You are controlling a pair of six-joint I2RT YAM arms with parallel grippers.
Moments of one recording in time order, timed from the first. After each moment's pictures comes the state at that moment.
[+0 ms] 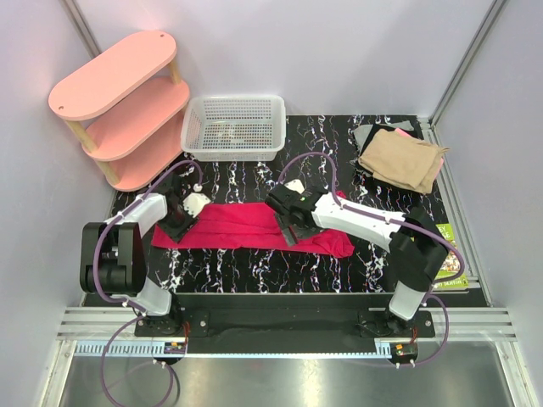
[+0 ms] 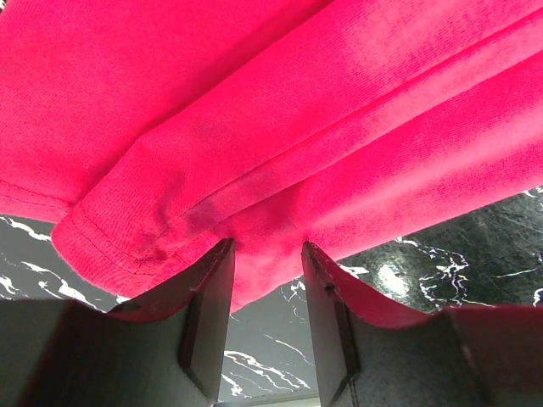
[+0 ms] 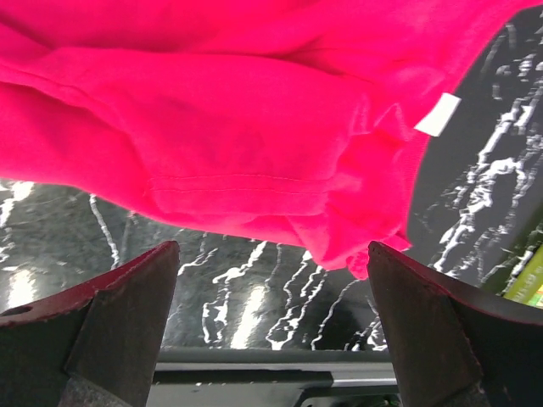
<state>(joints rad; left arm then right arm) 0.00 1.53 0.86 -0.70 -0.01 0.71 0.91 1.75 1.33 -0.93 0.40 0.47</state>
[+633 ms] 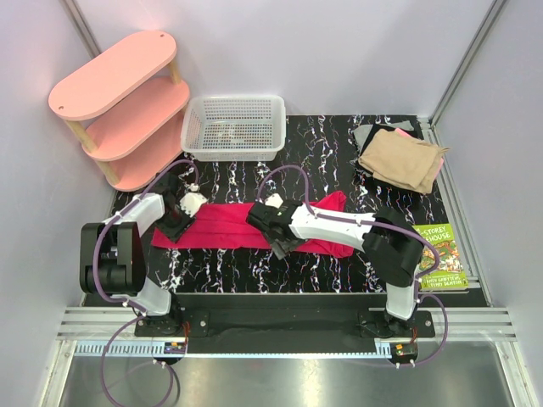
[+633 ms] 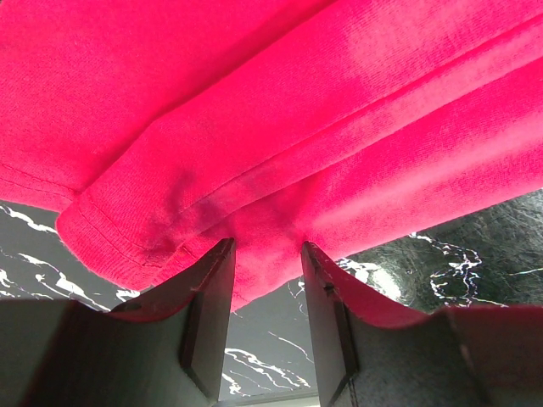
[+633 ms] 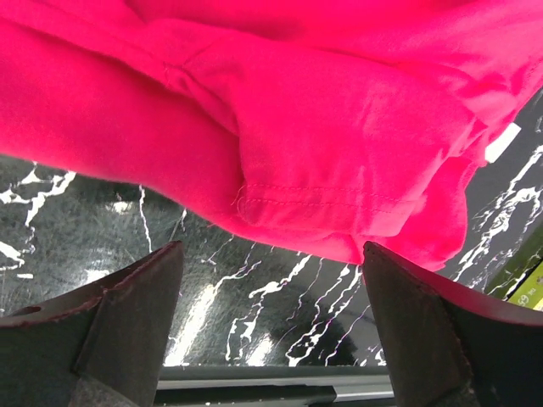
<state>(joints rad) 0.03 1.53 0.86 -0.70 0.00 0.71 1.04 1.89 1.37 -0.91 0.46 0.46</state>
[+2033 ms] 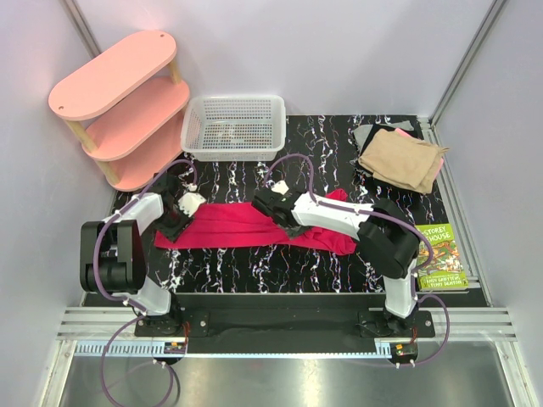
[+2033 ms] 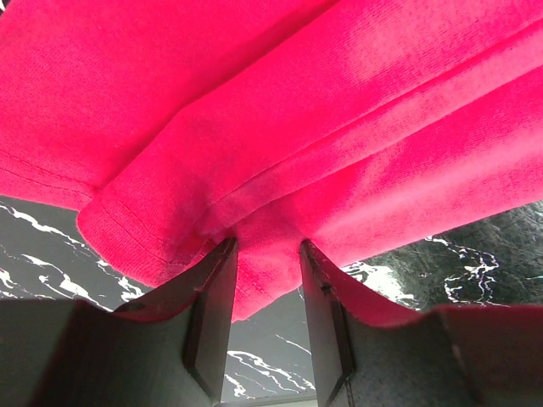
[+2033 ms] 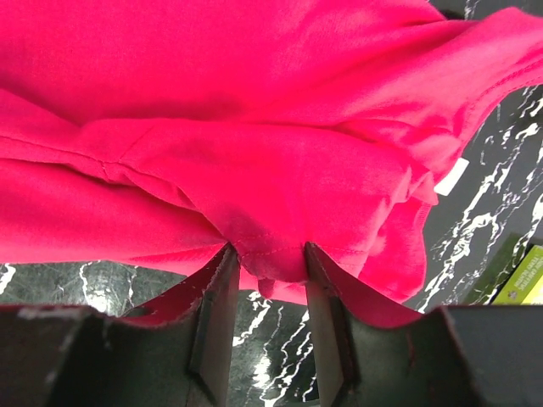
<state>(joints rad) 0.05 1.55 0.86 -0.69 0.00 0.73 0.93 1.95 1.42 -0.87 0.51 0.40</state>
